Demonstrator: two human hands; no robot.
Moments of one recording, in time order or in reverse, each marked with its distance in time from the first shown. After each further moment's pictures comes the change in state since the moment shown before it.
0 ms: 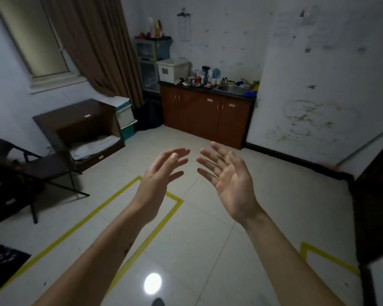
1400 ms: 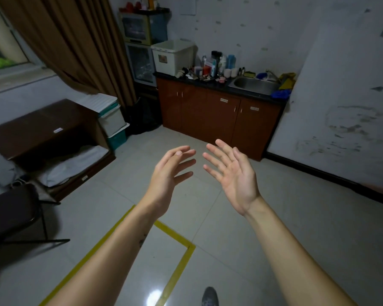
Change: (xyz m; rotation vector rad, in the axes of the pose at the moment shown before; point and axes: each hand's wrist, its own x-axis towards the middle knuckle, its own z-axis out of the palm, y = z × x) left_hand 0.601 -0.172 -0.202 -0.162 0.041 -0.147; right_hand 0.619 0.156 -0.075 0.036 0.094 0.113
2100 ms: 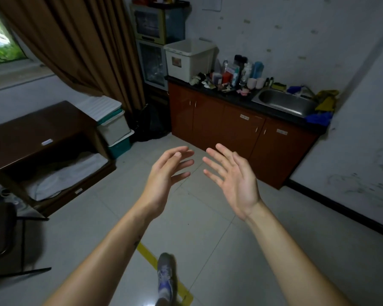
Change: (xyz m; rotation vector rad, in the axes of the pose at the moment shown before) left_hand 0.341 -0.014 -0.050 0.025 0.096 0.028; right_hand 0.356 0.009 -0.065 -0.007 -0.072 0.088
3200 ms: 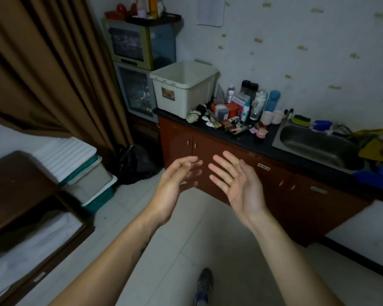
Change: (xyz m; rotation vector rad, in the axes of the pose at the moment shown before) left_hand 0.563 -0.029 -0.094 0.016 -0.113 -0.028; right_hand 0.553 -0.007 -0.060 0.084 0.107 -0.041
